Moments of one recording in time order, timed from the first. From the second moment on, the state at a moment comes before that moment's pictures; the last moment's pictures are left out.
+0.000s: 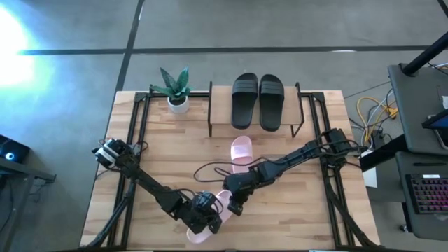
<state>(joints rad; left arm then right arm) -0.63 1.87 1.11 0.00 -0.41 -1.43 0.31 1.97 1.23 -0.07 -0.34 0.88</state>
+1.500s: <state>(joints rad) -0.74 1.83 1.09 -0.15 -0.35 -1.51 0.13 1.49 1.17 -1.13 0.03 0.52</state>
